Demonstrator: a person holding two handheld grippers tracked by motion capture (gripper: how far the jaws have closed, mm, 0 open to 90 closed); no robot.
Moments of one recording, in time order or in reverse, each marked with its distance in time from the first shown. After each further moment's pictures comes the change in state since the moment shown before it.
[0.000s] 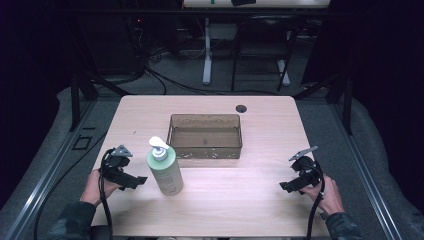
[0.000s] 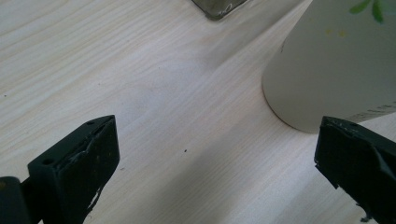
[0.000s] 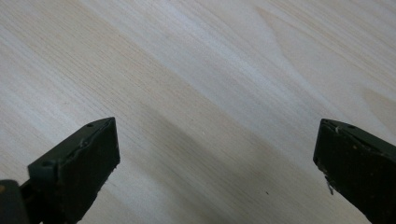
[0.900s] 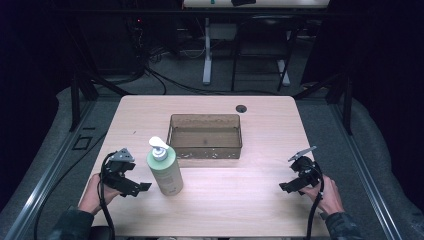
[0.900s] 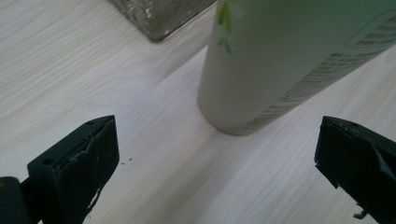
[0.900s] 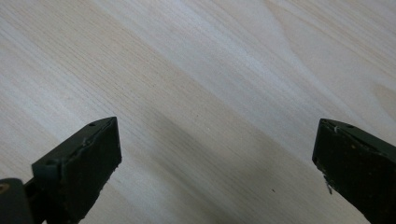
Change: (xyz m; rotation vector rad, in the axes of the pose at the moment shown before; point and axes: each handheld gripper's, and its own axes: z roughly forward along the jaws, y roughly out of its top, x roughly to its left) left arm -0.036 0.008 -0.024 -0.062 -0.113 0.047; right arm 0.001 0.000 0.002 0.021 0.020 0.013
